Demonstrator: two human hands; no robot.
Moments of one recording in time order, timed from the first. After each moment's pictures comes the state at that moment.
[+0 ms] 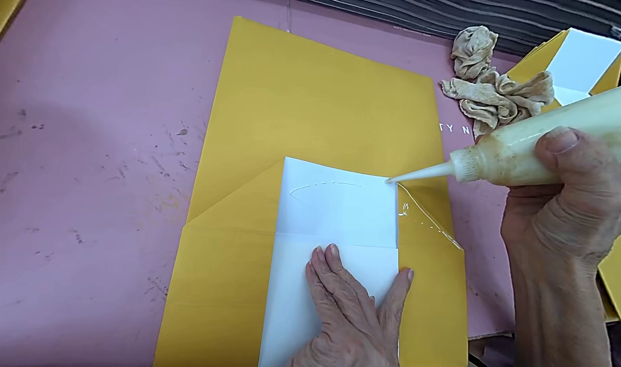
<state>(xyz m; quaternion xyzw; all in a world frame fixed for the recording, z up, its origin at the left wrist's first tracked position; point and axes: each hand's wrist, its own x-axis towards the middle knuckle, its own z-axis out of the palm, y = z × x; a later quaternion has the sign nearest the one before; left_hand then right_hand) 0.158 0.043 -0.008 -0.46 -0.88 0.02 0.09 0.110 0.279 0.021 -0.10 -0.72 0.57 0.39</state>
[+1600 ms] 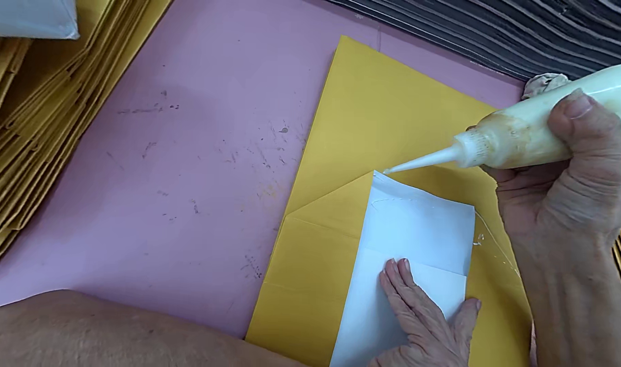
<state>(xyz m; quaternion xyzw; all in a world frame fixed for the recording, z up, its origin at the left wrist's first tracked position) 0.158 0.050 -0.003 -0.45 -0.89 0.00 0.04 0.049 0.212 0.032 -0.15 -0.67 0.68 0.24</state>
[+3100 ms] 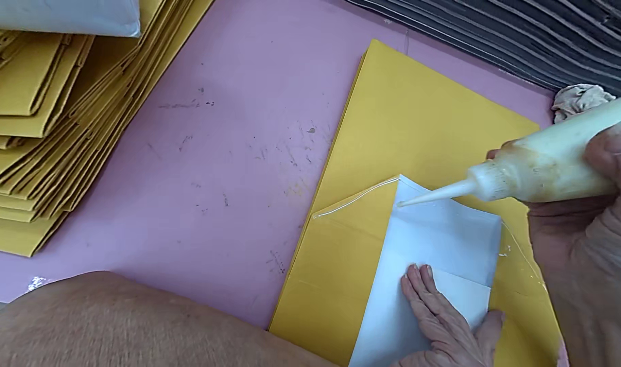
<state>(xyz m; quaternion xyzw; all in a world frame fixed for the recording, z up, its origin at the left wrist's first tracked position) 0.159 0.054 0.001 -0.43 -0.90 -0.01 0.02 0.058 0.211 0.025 -0.08 -0.72 0.65 0.24</state>
